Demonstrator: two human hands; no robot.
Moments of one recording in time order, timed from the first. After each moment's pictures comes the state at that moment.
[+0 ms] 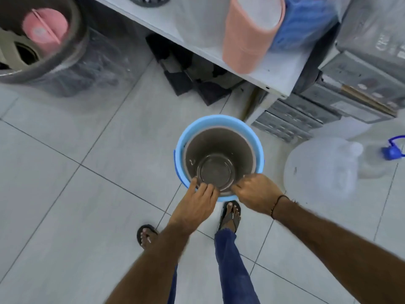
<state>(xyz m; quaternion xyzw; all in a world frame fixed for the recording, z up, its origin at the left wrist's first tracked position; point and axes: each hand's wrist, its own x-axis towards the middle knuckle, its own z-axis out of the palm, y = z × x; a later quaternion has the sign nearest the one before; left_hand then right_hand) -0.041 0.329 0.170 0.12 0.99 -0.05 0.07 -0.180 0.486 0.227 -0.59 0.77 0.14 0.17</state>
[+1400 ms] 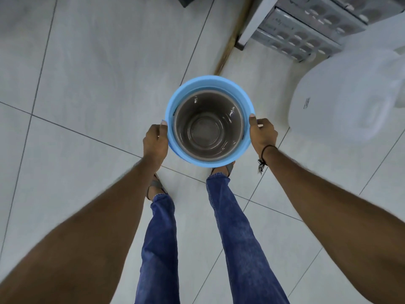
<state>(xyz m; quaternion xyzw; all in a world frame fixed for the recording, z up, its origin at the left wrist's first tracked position) -0.072 0.302 -0.008 -0.50 0.71 0.46 0.19 -0.204 0.558 -0.004 0.27 0.86 -0.29 0.31</state>
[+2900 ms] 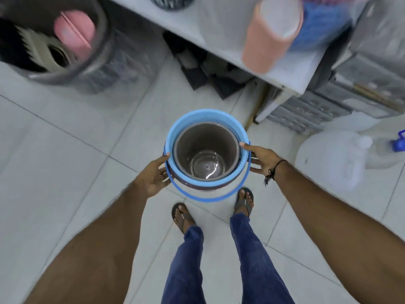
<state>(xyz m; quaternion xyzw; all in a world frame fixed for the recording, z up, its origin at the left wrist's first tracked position) -0.018 0.139 0.242 -0.57 0.33 0.73 0.16 -0.214 0.419 0.235 0.27 0.67 -0.47 0.50</state>
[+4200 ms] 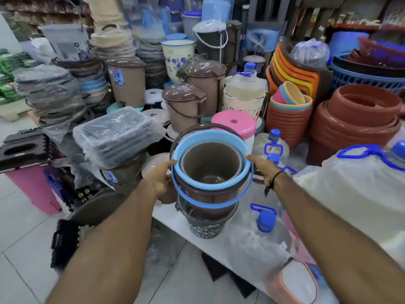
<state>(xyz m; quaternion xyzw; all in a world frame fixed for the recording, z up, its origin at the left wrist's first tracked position) -0.490 -0.234 0.645 -0.41 0.50 0.76 0.02 -0.656 0.043 0.658 0.06 0.75 -0.59 0.29</state>
